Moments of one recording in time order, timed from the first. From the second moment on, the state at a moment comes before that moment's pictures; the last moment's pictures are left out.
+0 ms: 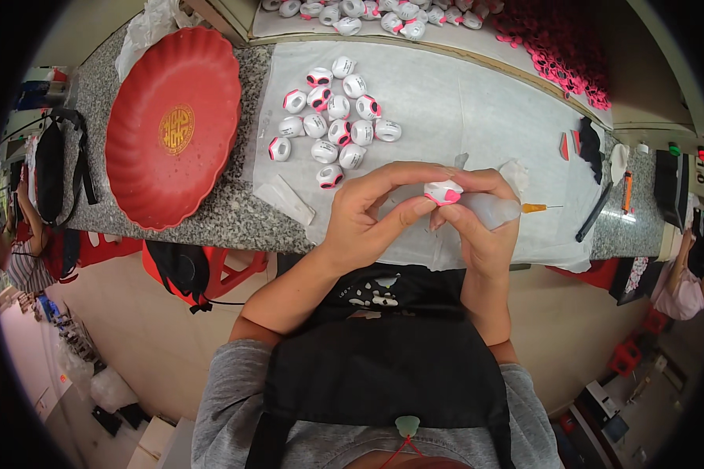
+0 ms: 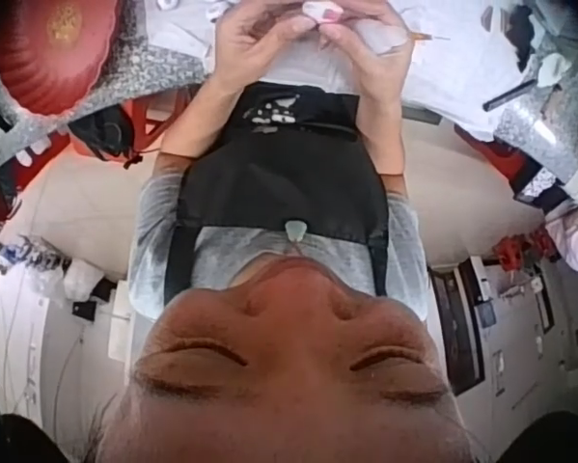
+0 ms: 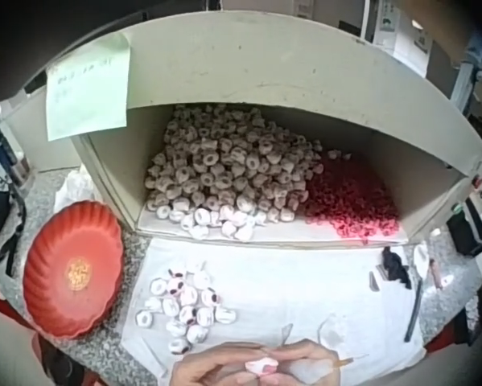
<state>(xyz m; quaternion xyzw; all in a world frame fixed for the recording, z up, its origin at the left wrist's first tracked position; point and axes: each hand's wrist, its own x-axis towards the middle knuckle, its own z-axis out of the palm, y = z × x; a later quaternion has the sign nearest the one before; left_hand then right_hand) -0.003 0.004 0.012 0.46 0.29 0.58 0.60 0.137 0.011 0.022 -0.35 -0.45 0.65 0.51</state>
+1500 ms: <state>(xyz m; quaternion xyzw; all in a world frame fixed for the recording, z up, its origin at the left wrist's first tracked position) -0.024 0.065 0.030 0.83 0.48 0.23 0.14 0.152 0.014 0.007 -0.49 -0.53 0.44 0.54</state>
